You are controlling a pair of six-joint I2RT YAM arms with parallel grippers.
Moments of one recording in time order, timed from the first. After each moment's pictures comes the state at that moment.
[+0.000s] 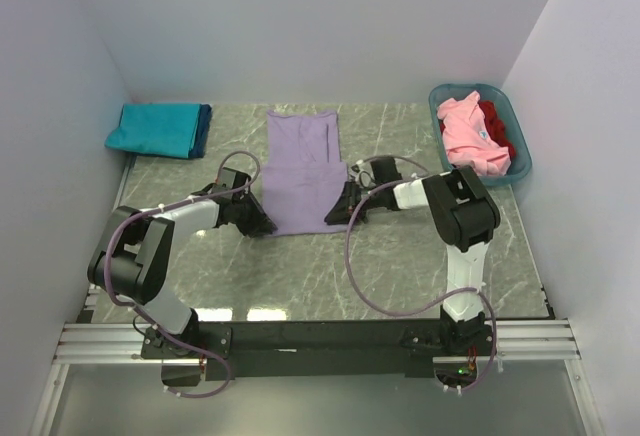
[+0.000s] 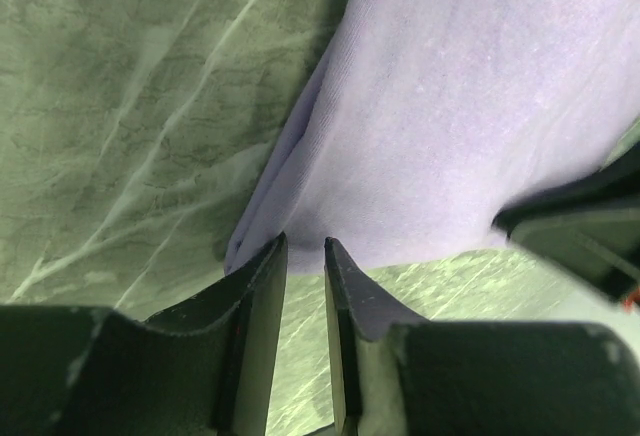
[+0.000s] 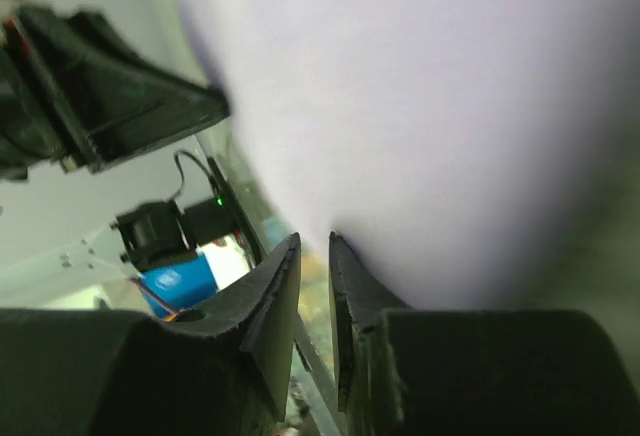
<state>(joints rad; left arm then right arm) -0.33 1.60 0.78 -0.22 0.25 -0.97 0.37 2.04 1.01 0.13 -0.92 0.76</state>
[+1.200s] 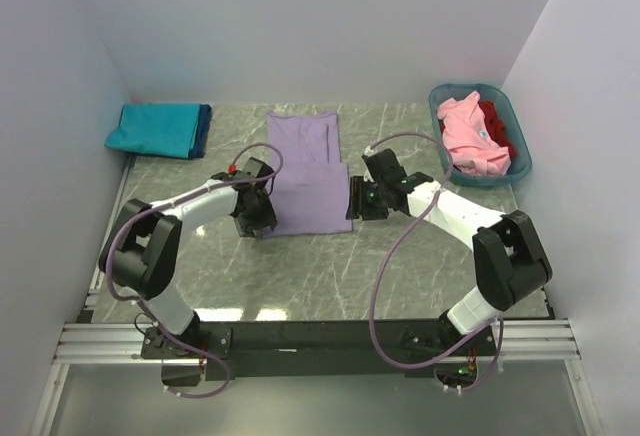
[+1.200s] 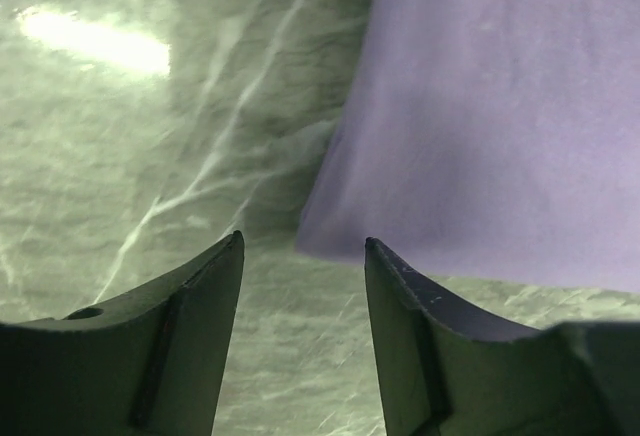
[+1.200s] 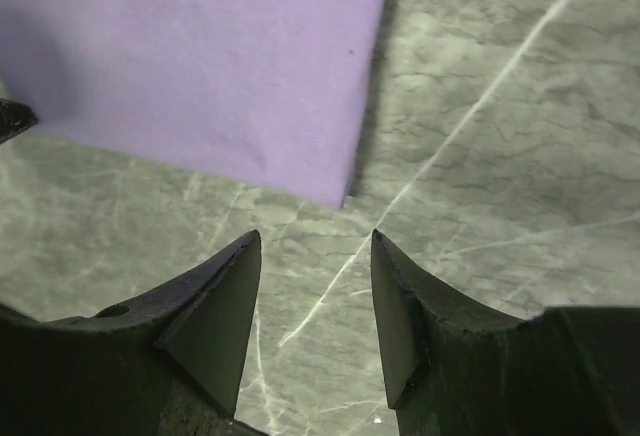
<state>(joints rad) -0.47 1.65 1.01 -0.61 -0.10 -0.82 0.51 1.56 1.01 -0.44 -0.14 0.48</state>
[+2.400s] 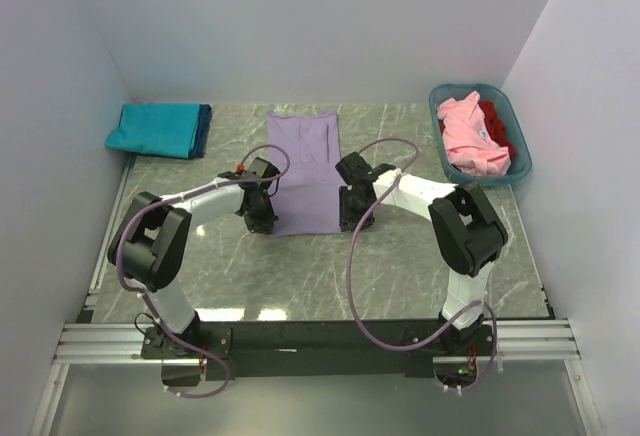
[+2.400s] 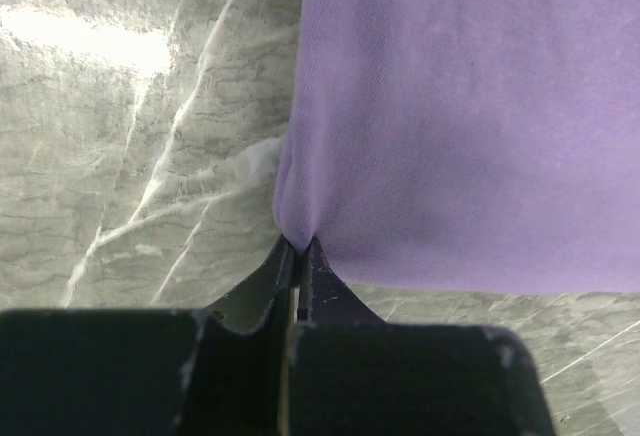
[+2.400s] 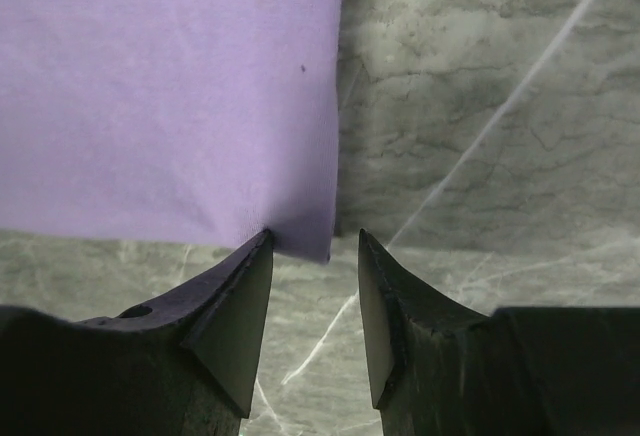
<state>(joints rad) -0.49 1.72 1.04 -0.57 -0.05 -0.80 0.59 1.84 1.21 -0.62 0.00 0.60</state>
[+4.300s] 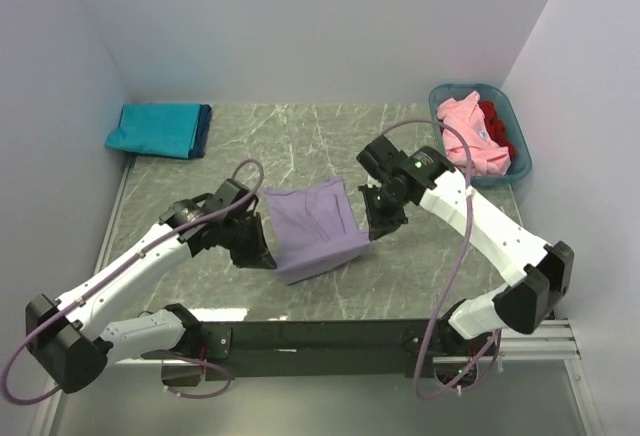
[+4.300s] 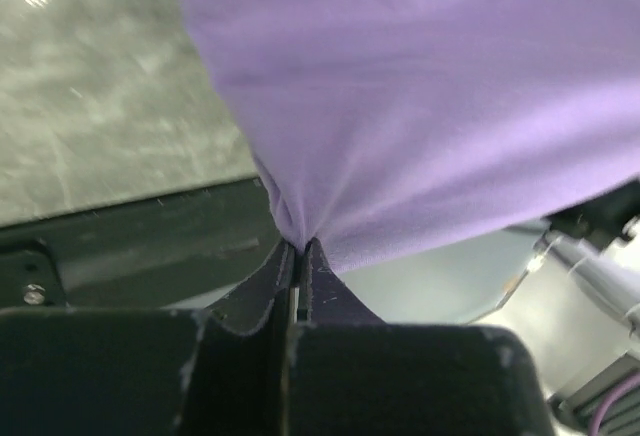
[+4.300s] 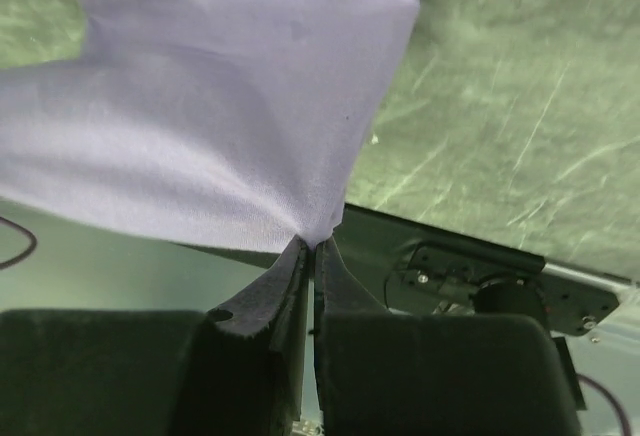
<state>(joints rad) -0.69 1.08 0.96 -0.97 0.24 -0.95 0.69 1.41 1.43 -1.30 -0.04 0.52</state>
